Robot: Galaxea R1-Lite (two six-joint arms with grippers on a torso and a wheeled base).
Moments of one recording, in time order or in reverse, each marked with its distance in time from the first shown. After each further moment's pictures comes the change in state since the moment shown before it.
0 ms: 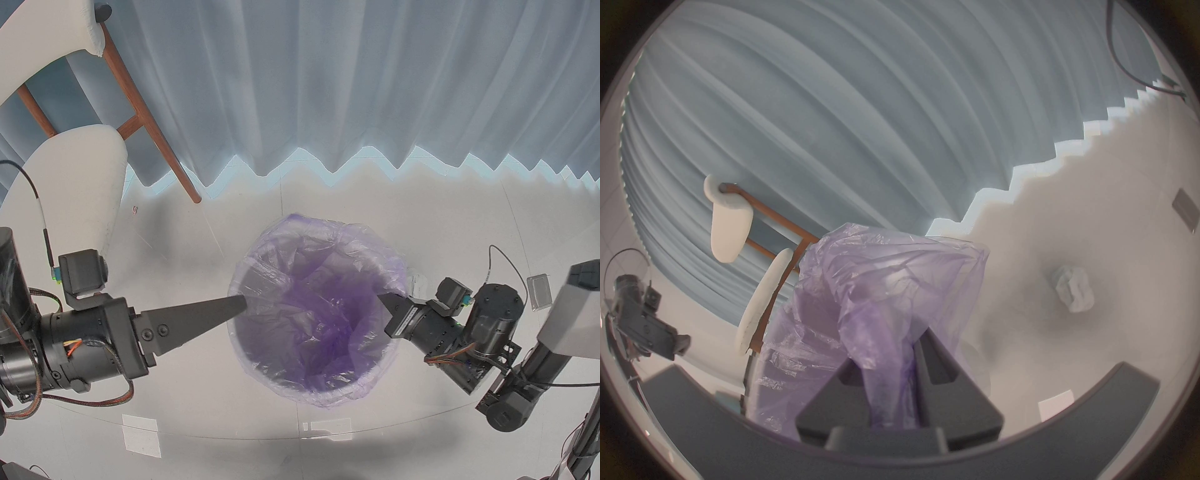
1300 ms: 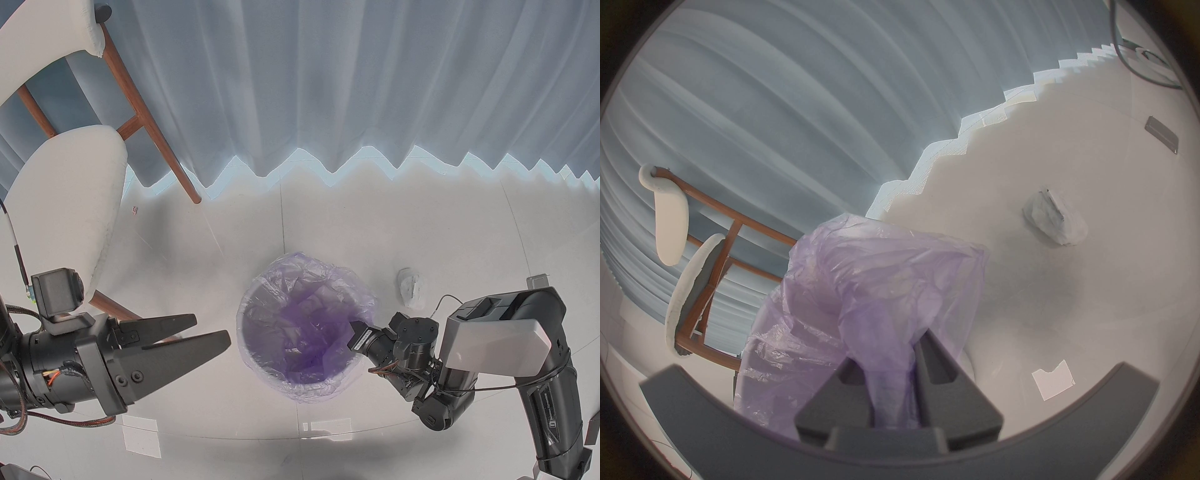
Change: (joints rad) left arm -0.027 -0.094 0.066 -0.013 -0.015 0.125; right arm -0.042 0.504 -0.313 -0.014 -0.087 0.145
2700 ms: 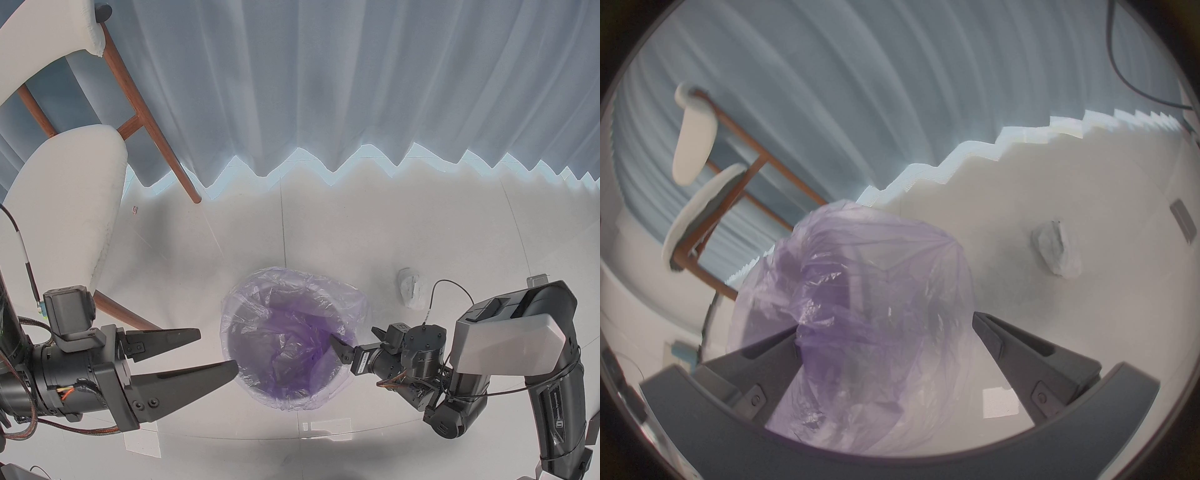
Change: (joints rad) left arm 0.014 0.019 0.039 0.001 -0.034 0.097; right arm 0.017 -0.067 0.124 -0.007 0.067 -0.339
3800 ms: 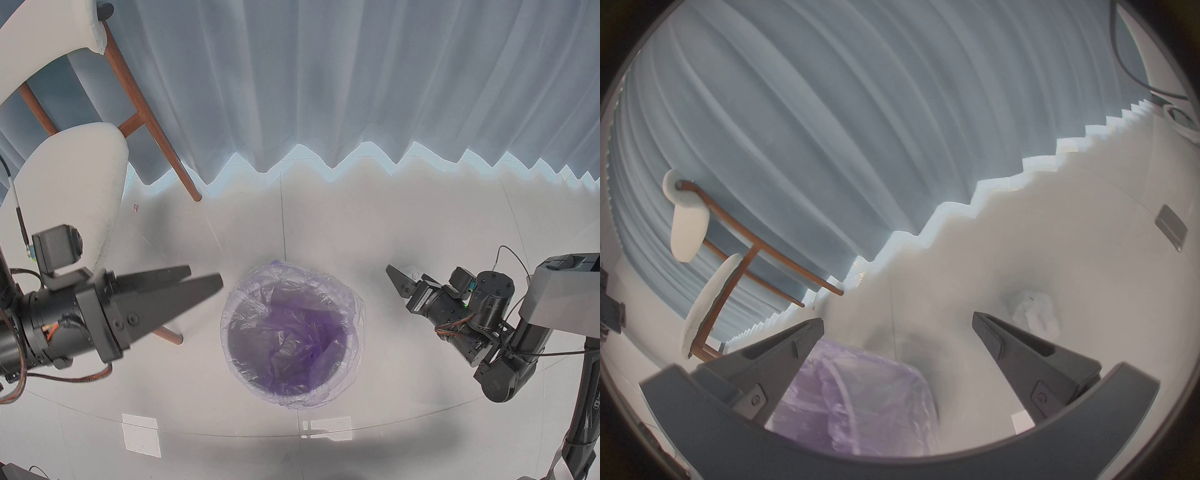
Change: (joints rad) left arm 0.111 0.050 -0.117 -0.059 -0.070 -0.017; right arm -0.196 -0.271 0.076 -0.001 0.058 0.146
